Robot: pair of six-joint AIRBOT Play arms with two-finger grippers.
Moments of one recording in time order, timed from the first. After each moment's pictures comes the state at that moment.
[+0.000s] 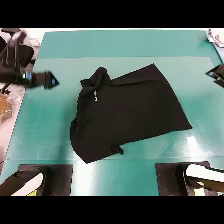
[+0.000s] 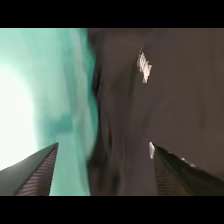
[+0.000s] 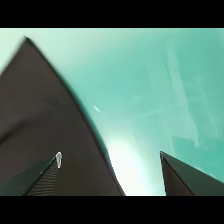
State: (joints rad) left arm -0.04 -0.97 1.20 1.25 -1.24 -1.54; right arm -0.63 -1.32 1.28 -0.94 1.09 1.29
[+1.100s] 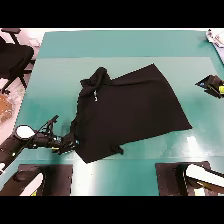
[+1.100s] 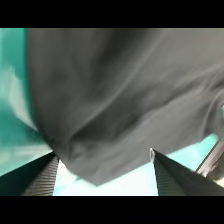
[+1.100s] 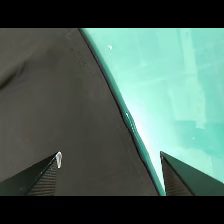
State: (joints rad) left arm -0.04 -0.78 0.28 0.82 -1.10 -1.57; right arm -0.60 -1.25 1.15 -0.94 1.16 1.25
